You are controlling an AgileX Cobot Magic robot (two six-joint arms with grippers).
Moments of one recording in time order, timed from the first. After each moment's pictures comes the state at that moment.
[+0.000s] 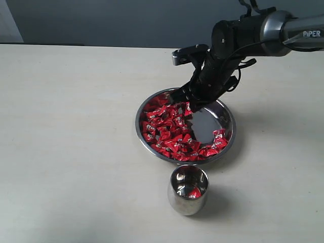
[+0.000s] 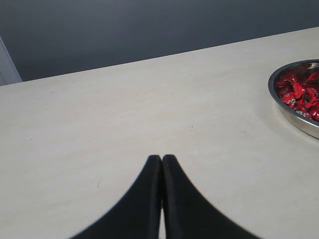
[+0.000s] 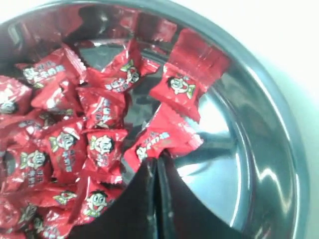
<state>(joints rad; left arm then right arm) -0.11 0.00 0.00 0.13 0.32 -0.06 0.44 2.07 -1.43 0.12 0.72 -0.10</state>
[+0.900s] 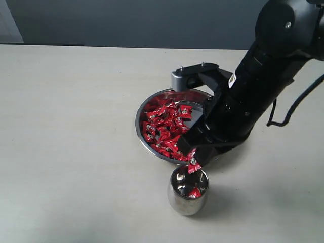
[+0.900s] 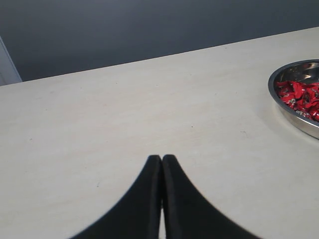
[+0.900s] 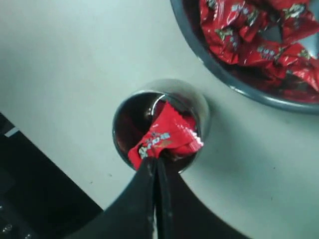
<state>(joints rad) -0.11 0.00 0.00 0.13 0.32 -0.06 0.59 1.57 -1.06 0.38 1.05 -0.25</state>
